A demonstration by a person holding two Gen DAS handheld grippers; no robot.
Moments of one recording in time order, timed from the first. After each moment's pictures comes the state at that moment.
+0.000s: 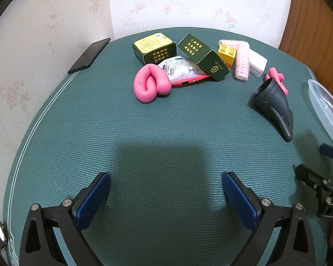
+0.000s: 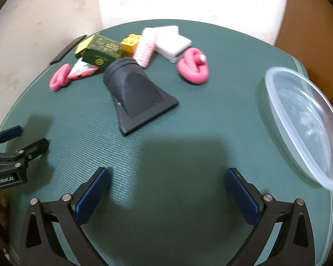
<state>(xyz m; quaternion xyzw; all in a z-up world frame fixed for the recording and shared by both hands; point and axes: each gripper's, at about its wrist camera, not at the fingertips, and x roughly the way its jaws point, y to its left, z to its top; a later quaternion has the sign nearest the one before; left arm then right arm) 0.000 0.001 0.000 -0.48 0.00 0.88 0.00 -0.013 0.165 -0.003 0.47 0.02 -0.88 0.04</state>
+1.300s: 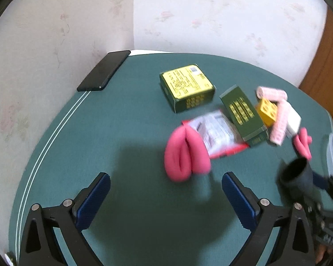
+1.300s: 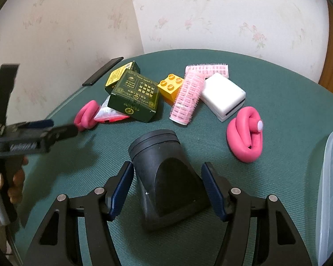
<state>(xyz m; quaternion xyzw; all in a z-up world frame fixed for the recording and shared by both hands) -0.086 -0.045 0.022 -0.46 -0.06 0.89 -0.05 -0.086 0.149 0.005 0.41 0.00 -0.90 0.17</state>
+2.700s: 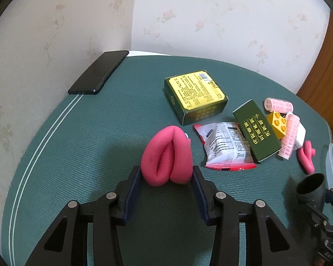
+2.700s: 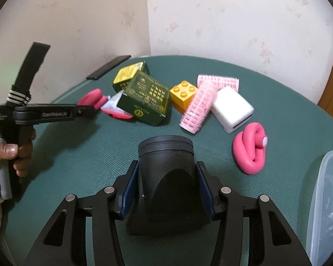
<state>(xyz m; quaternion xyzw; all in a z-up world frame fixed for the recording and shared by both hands) -0.108 -0.066 0.008 -0.44 -0.08 0.89 -0.02 -0.071 0.137 0.015 0.38 0.06 -0.91 0.17</state>
